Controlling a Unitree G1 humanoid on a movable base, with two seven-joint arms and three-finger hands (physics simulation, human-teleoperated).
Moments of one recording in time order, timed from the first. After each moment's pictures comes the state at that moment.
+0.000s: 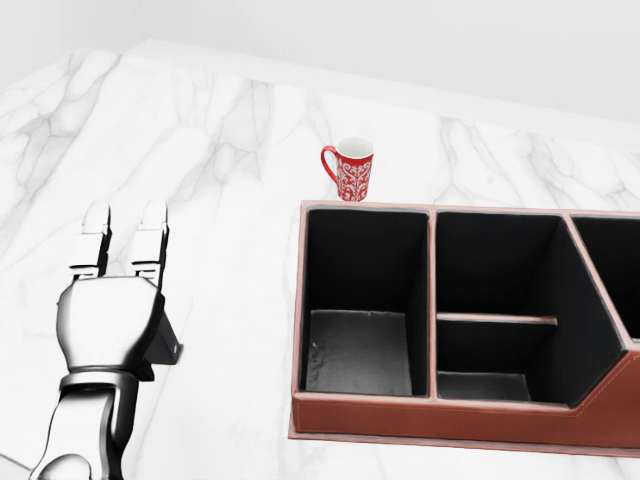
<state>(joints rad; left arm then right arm) -0.25 0.15 -0.02 0.24 1.42 0.09 0.26 0.24 -0.06 -0.91 -0.41 0.48 0.09 0.15</state>
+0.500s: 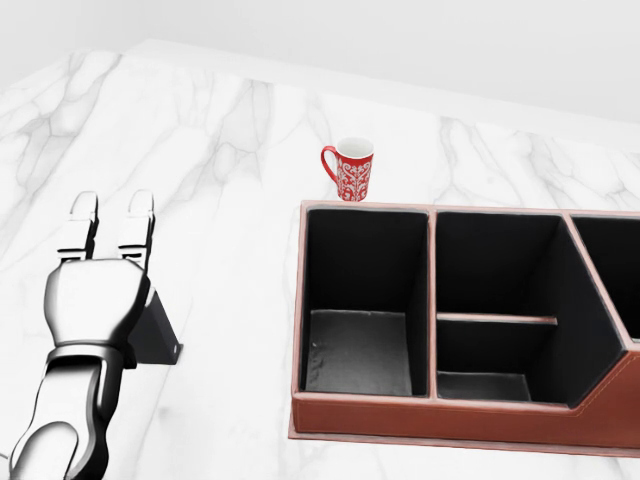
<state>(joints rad) -0.36 0.21 0.00 0.39 1.40 0.09 0.24 0.24 -0.06 -0.90 -0.39 0.47 0.09 0.15</state>
